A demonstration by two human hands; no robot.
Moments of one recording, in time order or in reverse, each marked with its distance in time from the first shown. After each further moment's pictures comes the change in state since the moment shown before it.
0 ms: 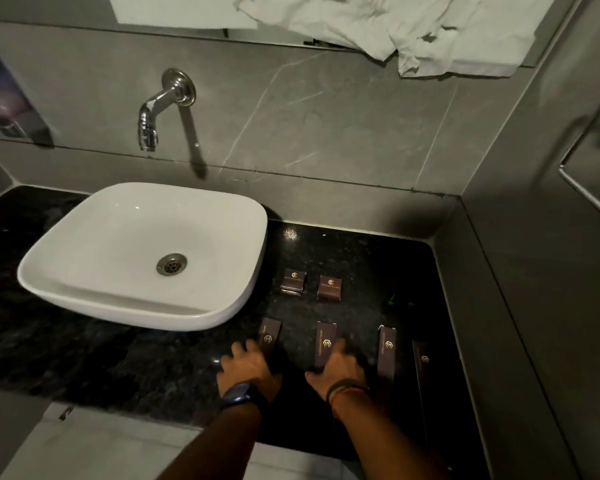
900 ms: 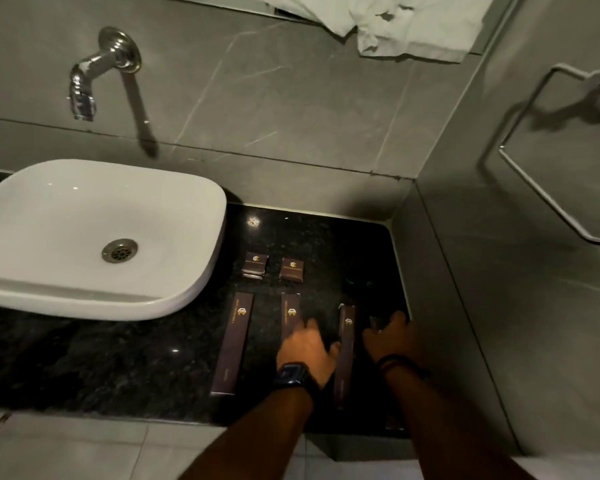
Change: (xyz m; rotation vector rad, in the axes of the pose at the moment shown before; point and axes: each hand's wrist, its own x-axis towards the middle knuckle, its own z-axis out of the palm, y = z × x) left_hand -0.043 0.112 0.035 -0.205 -0.073 0.387; right_hand 0.016 0.093 -0.082 0.103 0.462 0.263
